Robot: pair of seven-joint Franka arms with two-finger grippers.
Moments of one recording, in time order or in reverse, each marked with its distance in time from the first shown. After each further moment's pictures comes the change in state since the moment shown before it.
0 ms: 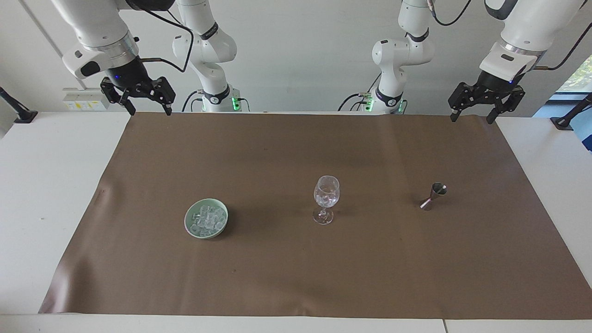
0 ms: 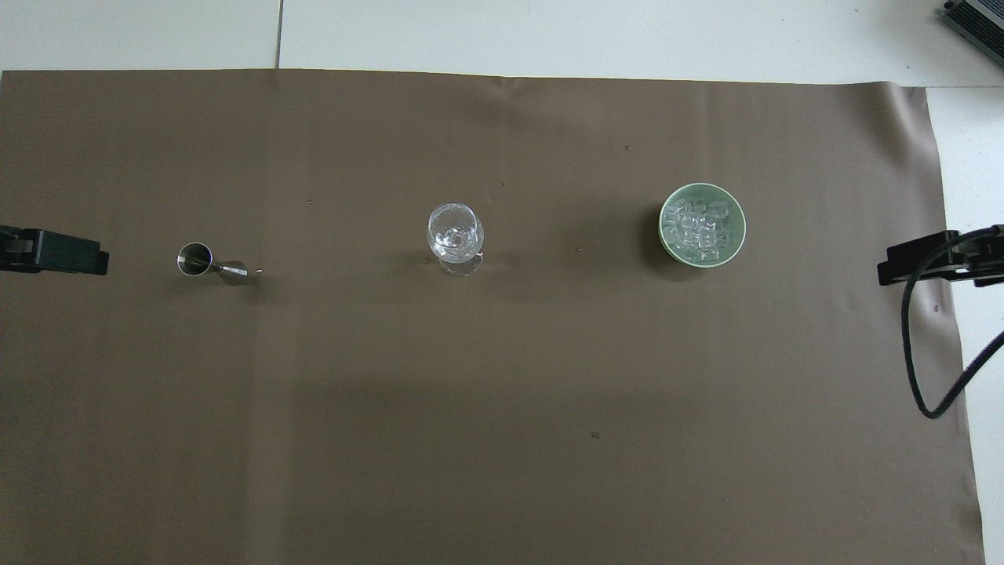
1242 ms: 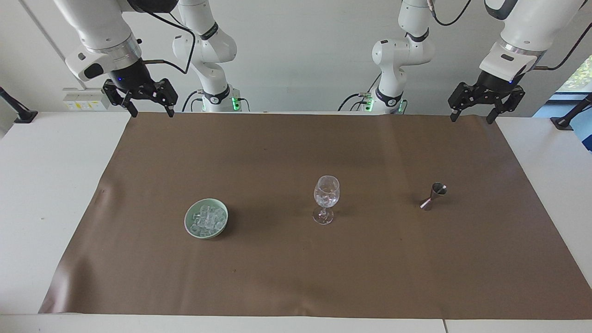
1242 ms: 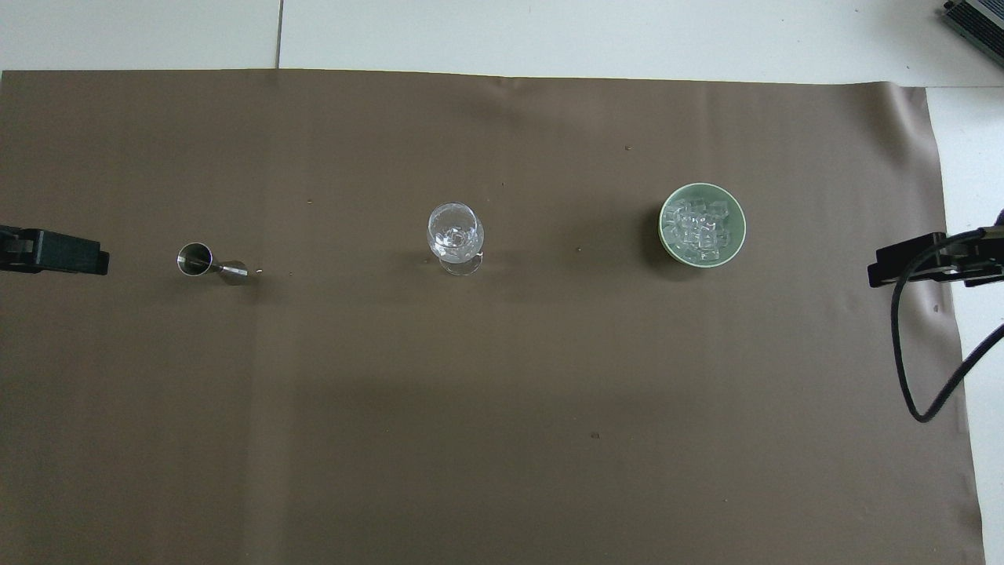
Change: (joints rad) left arm 0.000 0.000 0.000 0.000 0.000 0.000 0.000; right arm -0.001 0.000 0.019 0.000 0.000 -0.002 0.000
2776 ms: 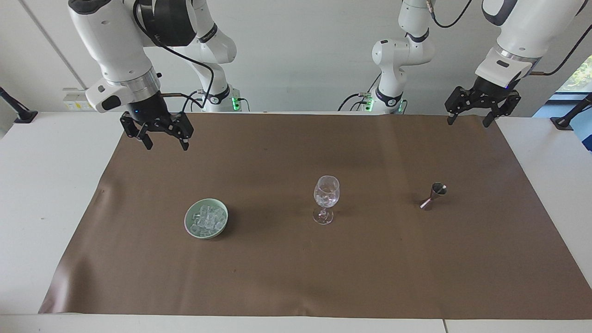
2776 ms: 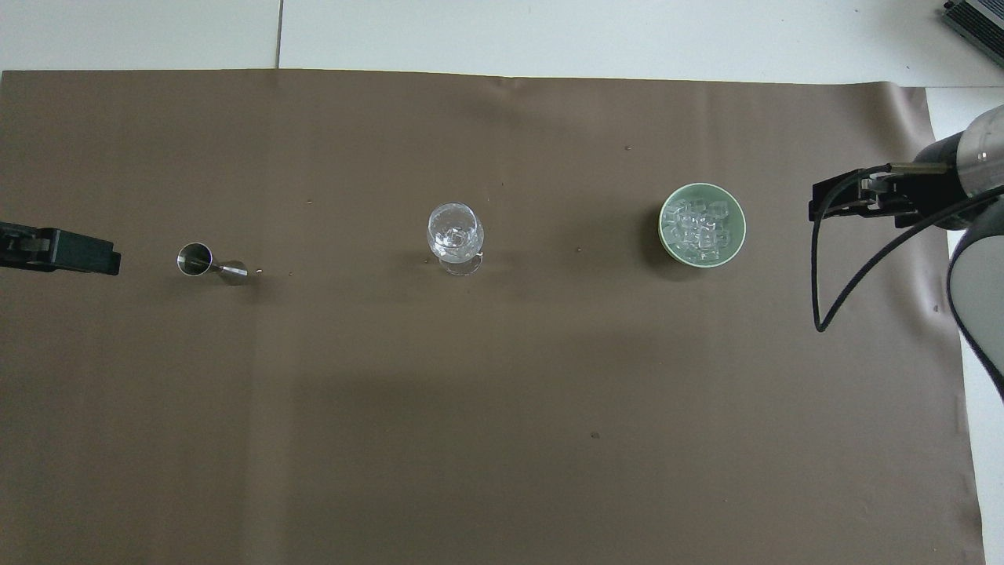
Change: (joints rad) left arm -0.001 0.015 -0.007 -0.003 0.000 0.000 0.000; right arm -0.069 0.100 0.093 -0.005 -0.006 0.198 0.078
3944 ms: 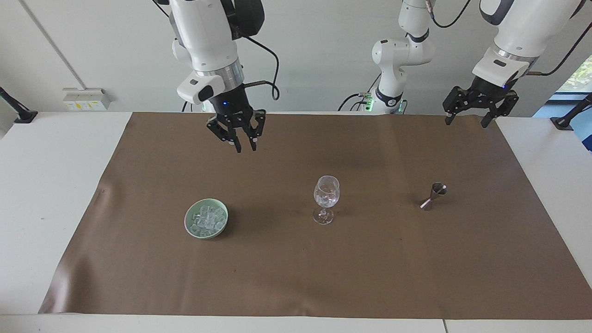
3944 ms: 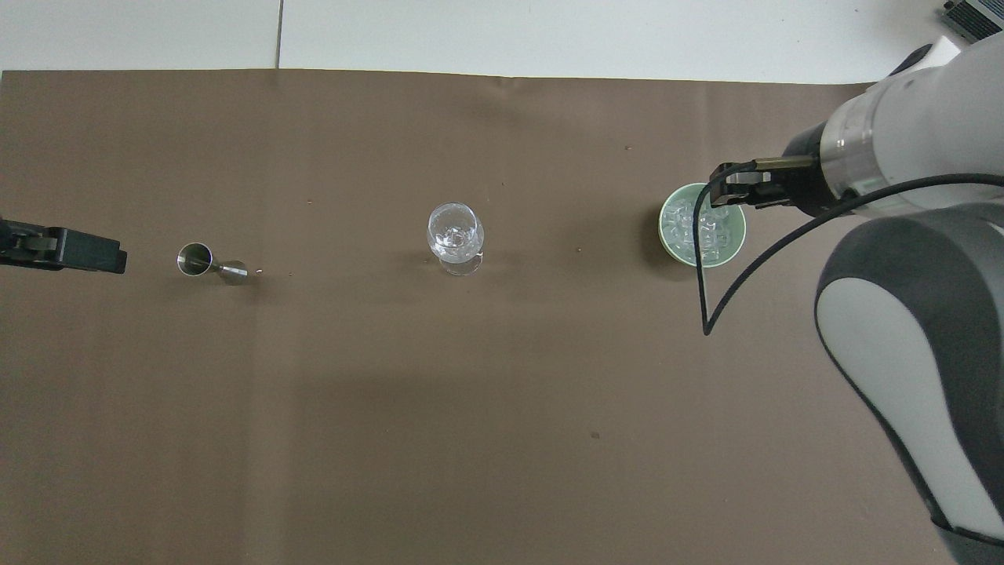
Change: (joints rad) left arm -0.017 0.000 0.007 0.000 0.000 0.006 -0.001; right arm -0.022 0.047 0.178 0.031 0.032 0.113 0.099
